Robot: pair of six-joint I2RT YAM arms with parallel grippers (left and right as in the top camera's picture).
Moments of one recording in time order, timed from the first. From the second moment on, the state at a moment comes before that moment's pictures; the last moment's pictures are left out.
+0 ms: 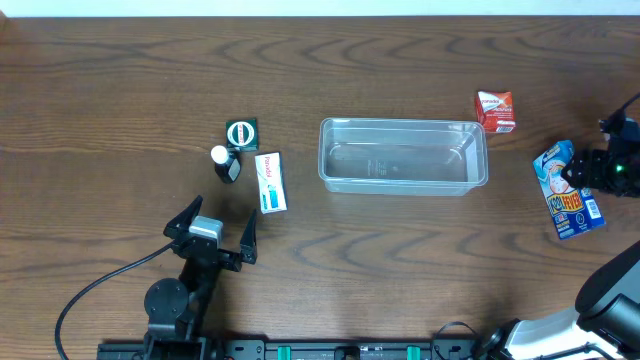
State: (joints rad) left arm -0.08 0.01 0.02 -0.09 0.20 0.01; right arm -0.62 1.75 1.35 -0.95 -0.23 -0.44
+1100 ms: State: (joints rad) left arm -0.08 0.01 0.02 -0.09 0.20 0.01; right arm -0.57 1.75 1.34 -1.01 -0.09 -0.49
